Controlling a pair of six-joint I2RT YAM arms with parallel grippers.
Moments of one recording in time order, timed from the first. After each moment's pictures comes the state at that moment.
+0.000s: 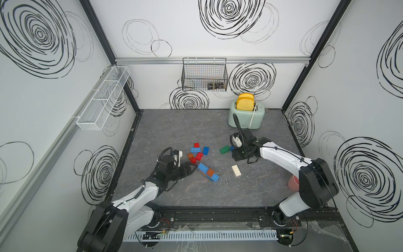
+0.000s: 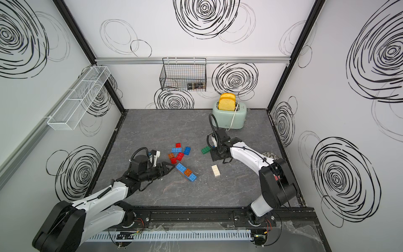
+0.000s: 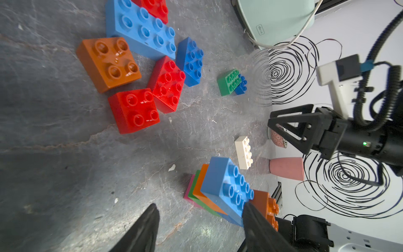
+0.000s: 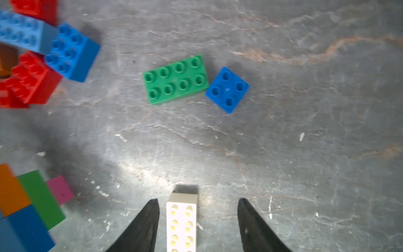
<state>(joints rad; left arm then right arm) -0.34 1.07 0.27 0.18 0.52 -0.85 0.51 1.56 1.02 -0.61 -0.02 0.21</state>
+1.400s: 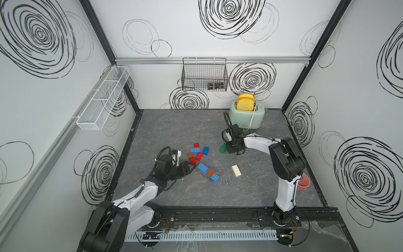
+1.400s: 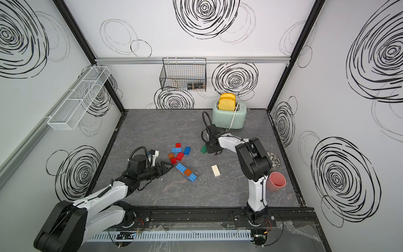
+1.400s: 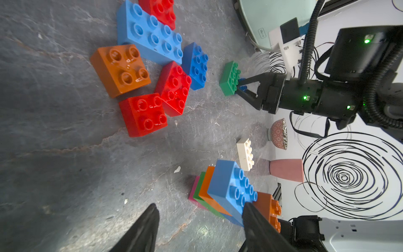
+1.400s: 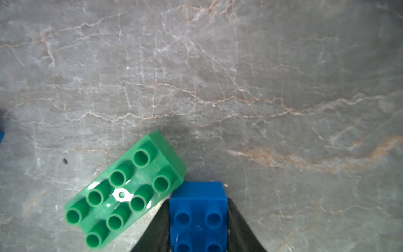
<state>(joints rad) -0.29 1.07 0.27 0.17 0.56 -0.82 0.50 1.96 1.26 -0.48 0.06 0.17</state>
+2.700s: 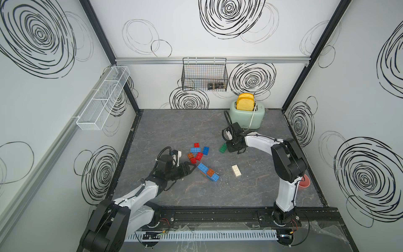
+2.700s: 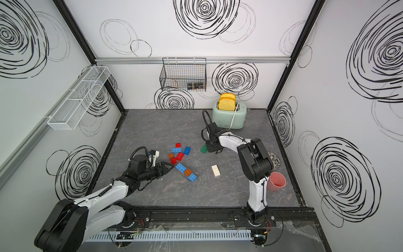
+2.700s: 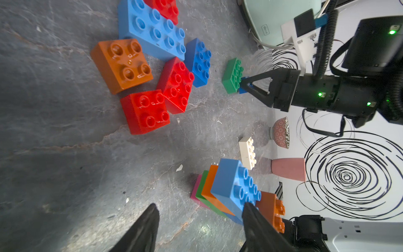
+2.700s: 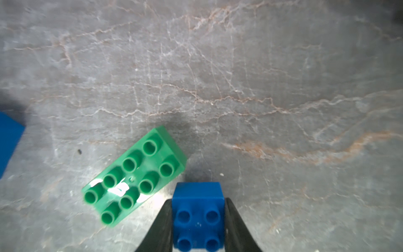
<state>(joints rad) -0.31 1.09 0.27 0.17 0.56 -0.82 0.51 1.91 1.28 -0.54 0.06 0.14</state>
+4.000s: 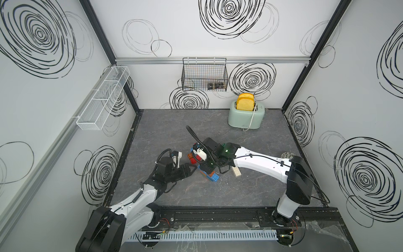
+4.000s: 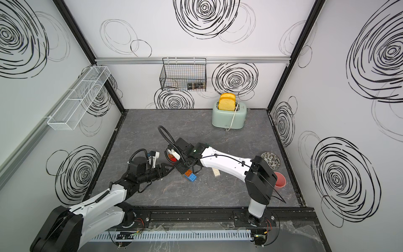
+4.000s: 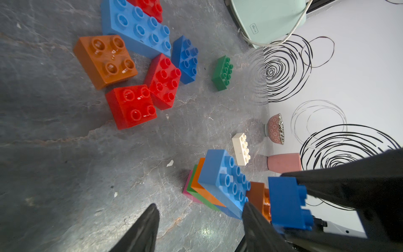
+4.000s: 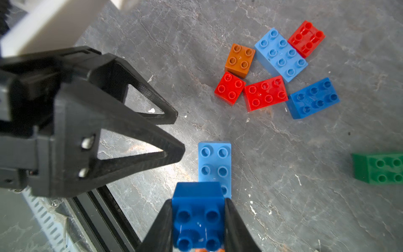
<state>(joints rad) -0.34 1.01 0.24 0.18 0.53 -0.84 1.04 1.72 1.37 -0.72 -0.06 0.17</state>
